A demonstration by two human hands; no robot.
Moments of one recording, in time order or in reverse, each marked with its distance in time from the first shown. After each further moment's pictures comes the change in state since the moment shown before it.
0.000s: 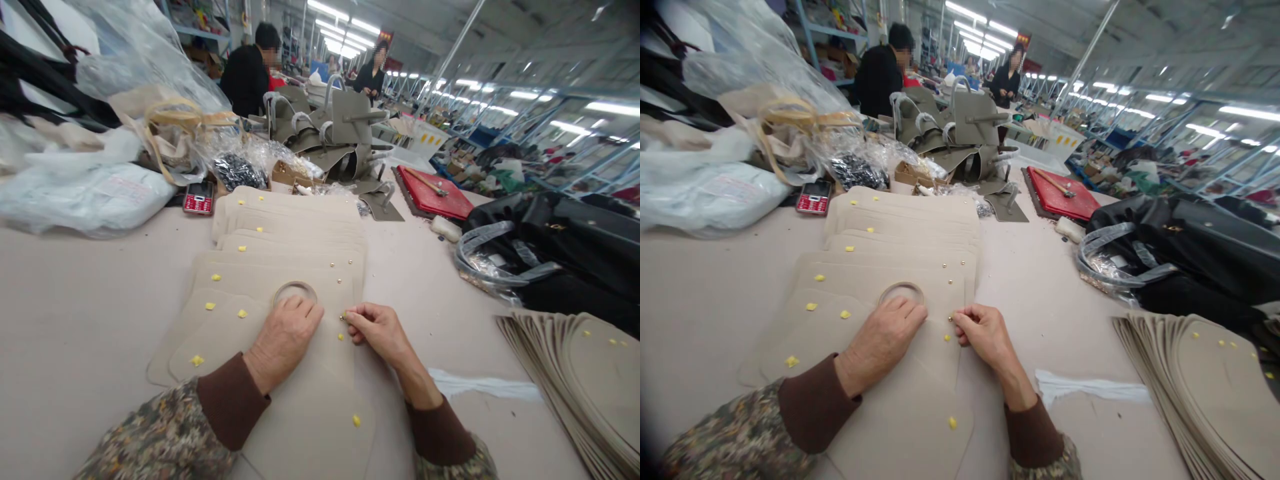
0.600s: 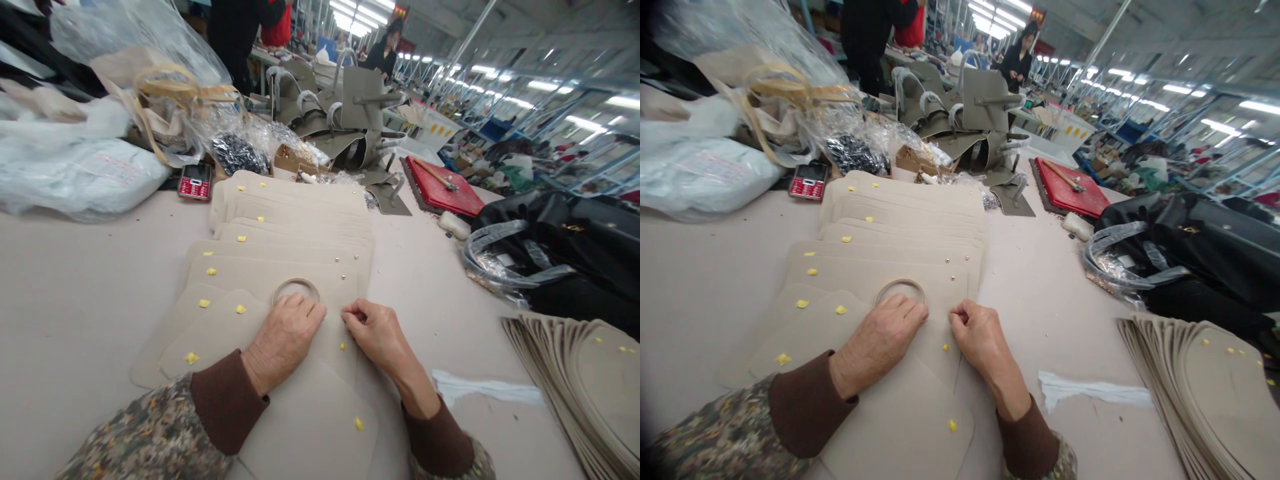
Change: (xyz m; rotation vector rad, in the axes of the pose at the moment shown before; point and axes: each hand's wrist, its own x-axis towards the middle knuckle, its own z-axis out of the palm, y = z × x) left_hand -0.004 -0.001 0.004 -0.075 -0.015 -0.013; right_hand -0.004 -0.017 0.010 -0.567 0.078 -0.268
